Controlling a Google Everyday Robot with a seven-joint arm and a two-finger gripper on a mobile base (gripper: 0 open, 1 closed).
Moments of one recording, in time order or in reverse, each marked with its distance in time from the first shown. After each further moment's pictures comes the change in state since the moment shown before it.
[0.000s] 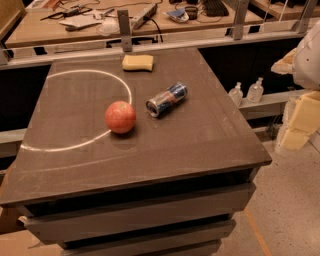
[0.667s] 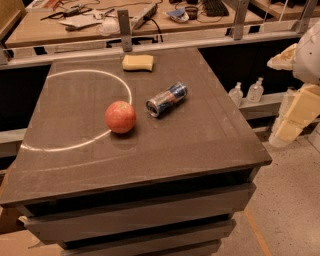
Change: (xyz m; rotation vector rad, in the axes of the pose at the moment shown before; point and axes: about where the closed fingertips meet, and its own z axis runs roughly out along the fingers) arm -0.005 -0.016 0.005 0.000 -0.117 0.014
